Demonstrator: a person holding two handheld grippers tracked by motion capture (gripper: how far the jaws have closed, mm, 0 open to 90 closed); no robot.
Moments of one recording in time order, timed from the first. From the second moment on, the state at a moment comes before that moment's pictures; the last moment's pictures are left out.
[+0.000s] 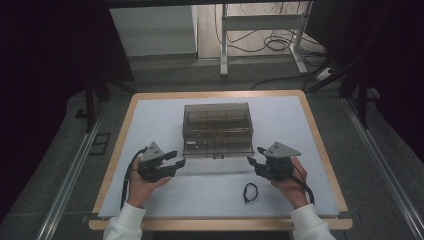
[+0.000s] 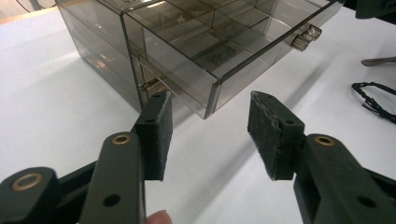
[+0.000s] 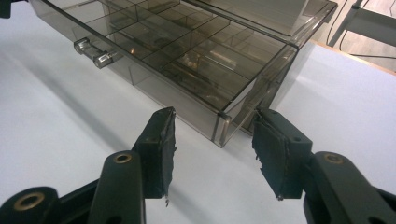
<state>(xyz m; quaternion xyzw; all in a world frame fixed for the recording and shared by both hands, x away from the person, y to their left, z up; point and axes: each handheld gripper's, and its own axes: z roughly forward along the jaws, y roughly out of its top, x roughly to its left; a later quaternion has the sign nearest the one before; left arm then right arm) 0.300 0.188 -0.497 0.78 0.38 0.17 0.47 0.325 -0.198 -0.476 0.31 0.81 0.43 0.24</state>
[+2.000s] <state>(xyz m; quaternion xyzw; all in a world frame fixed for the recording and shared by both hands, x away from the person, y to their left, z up) 0.286 0.217 -0.521 0.78 0.41 0.16 0.45 0.296 -0.202 -0.476 0.31 0.86 0.36 0.18</state>
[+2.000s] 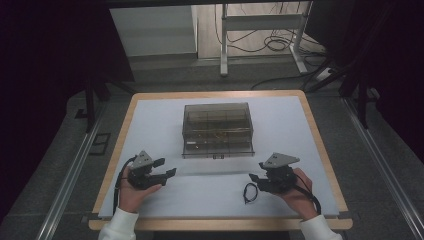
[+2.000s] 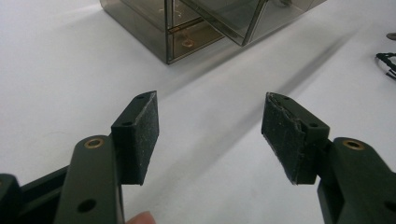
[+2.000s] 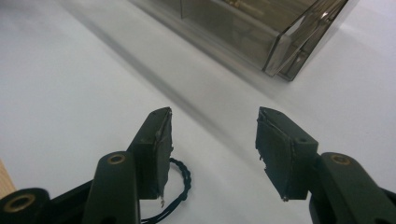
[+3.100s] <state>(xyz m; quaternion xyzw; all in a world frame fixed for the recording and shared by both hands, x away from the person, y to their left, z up) 0.288 0.220 -0.523 0.78 0.41 0.16 0.45 0.292 -0.189 -0.497 0.33 0.90 0.25 0.12</state>
